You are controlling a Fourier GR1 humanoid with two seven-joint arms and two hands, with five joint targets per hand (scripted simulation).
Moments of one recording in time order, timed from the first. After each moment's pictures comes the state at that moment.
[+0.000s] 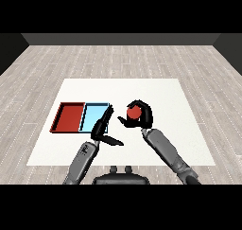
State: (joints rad) left arm -0.17 0.00 -0.37 -1.61 0.07 0.07 -0.16; right arm -0.48 -0.20 0.50 -1.55 -0.28 -0.66 -0.23
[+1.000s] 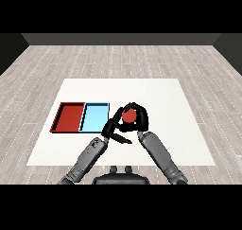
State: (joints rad) left arm -0.32 0.00 -0.50 -1.36 0.24 0.16 -0.18; right arm -0.41 -0.05 0.43 -1.60 -0.08 -0.52 -0.16
